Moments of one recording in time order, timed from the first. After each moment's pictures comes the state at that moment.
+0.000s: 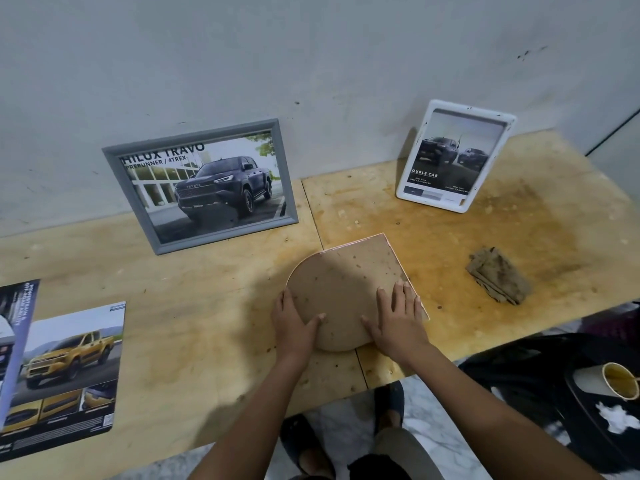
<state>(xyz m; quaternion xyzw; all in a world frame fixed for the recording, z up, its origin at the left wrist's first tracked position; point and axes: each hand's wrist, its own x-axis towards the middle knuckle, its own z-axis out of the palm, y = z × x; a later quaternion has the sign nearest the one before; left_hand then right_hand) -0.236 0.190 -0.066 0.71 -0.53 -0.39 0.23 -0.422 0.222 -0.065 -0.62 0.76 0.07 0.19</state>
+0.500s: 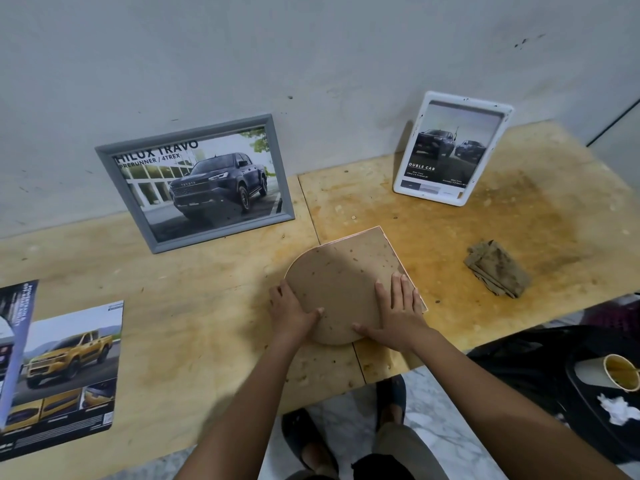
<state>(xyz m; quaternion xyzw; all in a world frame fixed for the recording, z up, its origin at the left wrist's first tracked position) -0.240 0.167 -0.051 0.74 -0.55 -0.38 0.09 -0.434 0.214 -0.057 -0.63 0.72 0.16 0.26</state>
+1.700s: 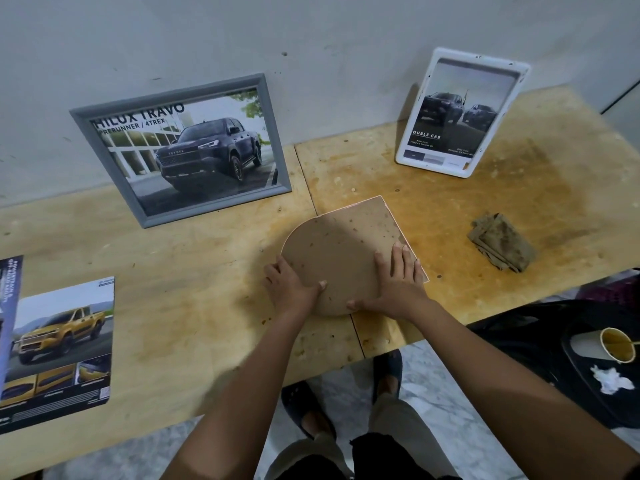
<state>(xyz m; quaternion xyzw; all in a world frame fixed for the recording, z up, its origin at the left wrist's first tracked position) -0.250 0.169 -0.054 0.76 -0.52 -0.37 0.11 -0.431 0.203 -0.054 -0.60 0.73 0.15 0.28</state>
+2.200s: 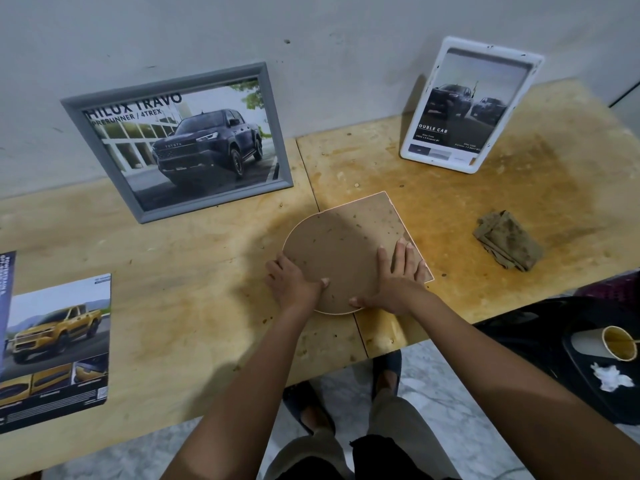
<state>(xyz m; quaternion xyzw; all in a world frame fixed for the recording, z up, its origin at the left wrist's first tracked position) -0.254 0.163 -0.055 0.77 -0.51 -0.37 0.09 -0.420 0.191 -0.050 -0.56 0.74 0.19 0.32</state>
